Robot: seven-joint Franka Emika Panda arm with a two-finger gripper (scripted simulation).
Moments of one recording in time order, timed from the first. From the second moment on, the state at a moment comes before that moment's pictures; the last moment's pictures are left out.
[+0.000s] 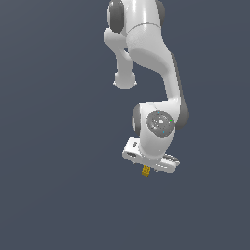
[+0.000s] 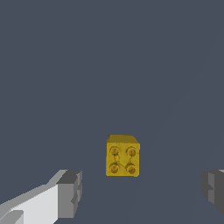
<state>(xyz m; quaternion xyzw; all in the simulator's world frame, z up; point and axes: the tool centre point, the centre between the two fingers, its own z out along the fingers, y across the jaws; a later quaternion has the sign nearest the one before) 0.103 0.087 0.080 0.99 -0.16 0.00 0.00</state>
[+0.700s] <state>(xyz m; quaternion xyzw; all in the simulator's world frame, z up) 0.107 0.095 0.061 0.98 -0.17 0.00 0.00</state>
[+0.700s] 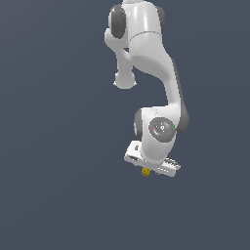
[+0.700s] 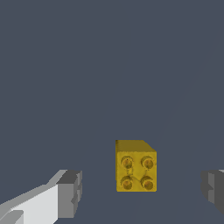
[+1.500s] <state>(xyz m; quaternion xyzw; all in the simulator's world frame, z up) 0.108 0.096 0.022 0.98 -0.18 0.00 0.00</state>
